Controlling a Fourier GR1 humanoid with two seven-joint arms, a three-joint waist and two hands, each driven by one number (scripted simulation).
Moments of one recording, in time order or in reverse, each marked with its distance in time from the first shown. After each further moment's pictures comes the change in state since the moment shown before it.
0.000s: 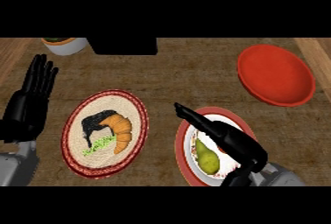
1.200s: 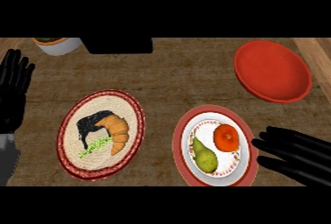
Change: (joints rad) left arm -0.028 0.043 0.125 0.079 0.027 -0.036 0.049; right arm 0.191 -0.670 -0.348 -0.474 0.366 0.256 -0.096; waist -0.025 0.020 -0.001
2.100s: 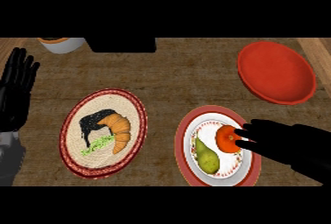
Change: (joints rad) left arm -0.021 -0.058 0.041 0.008 -0.062 -0.052 0.012; right arm -0.115 0.141 0.132 0.188 0.383 0.184 -0.045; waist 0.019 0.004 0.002
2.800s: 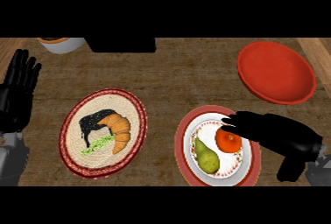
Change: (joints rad) left arm 0.003 -0.053 0.035 -0.012 -0.059 -0.022 0.010; right arm -0.056 0.182 0.074 0.320 0.291 -0.106 -0.161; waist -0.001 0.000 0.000
